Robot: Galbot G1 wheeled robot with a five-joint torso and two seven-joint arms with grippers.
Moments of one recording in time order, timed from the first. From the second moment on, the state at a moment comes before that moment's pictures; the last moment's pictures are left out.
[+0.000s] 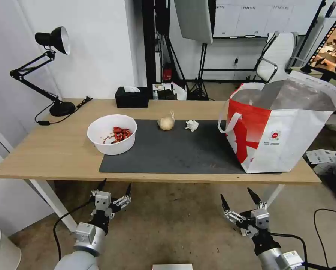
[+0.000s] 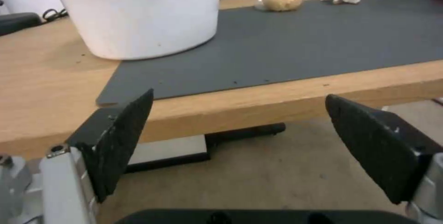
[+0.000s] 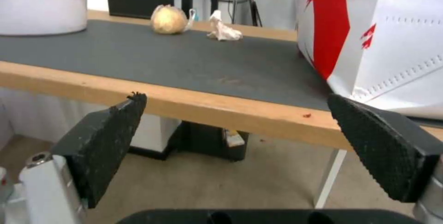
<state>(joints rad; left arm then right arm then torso) 1.63 -1.11 -0.40 -2.08 -0.22 -0.02 -0.16 -1.85 1.15 0.53 2.12 0.24 0.25 0.04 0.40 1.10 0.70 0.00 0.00</state>
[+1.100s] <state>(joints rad) 1.64 -1.13 -0.39 -2.11 -0.25 -0.05 -0.13 -1.57 0.90 0.40 2.24 0.49 -0.01 -0.01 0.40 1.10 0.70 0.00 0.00</state>
